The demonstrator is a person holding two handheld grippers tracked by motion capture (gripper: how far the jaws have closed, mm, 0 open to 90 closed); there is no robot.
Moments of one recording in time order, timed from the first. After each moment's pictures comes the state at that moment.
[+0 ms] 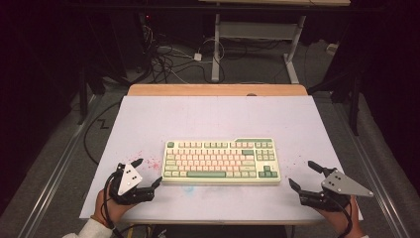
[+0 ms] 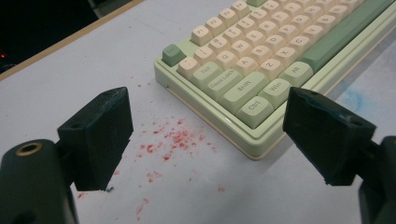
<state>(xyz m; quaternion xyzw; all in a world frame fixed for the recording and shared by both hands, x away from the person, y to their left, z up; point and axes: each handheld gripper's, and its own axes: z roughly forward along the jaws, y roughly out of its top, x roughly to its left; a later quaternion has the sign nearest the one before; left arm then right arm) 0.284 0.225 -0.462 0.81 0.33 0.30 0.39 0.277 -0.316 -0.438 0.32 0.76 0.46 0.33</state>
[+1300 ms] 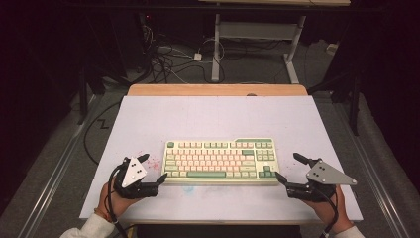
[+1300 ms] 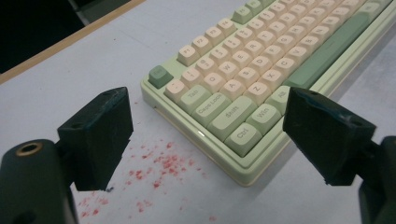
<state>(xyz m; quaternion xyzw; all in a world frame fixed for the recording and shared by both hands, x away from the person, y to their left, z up) 0.299 0.213 -0.446 0.82 0.31 0.28 0.40 0.296 -0.279 -0.423 0.28 0.78 0.47 0.32</state>
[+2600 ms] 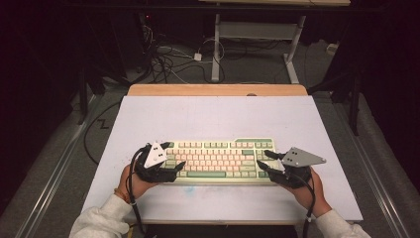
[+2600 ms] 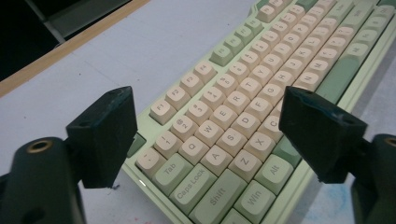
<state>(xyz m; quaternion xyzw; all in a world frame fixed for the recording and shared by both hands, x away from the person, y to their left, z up) 0.339 0.173 -0.434 0.83 0.28 0.25 0.41 0.335 -0.234 -0.425 0.25 0.82 0.46 0.24</state>
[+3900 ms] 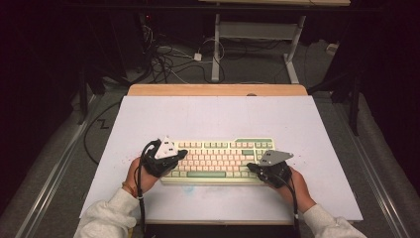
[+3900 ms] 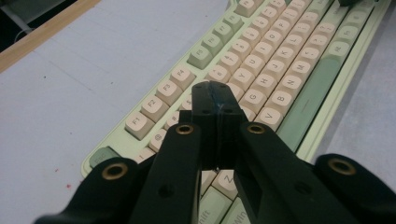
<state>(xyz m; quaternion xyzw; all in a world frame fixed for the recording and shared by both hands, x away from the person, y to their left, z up) 0.356 0.151 -0.426 0.87 0.25 0.20 0.37 0.354 -0.202 -0.457 0.25 0.88 0.36 0.20</state>
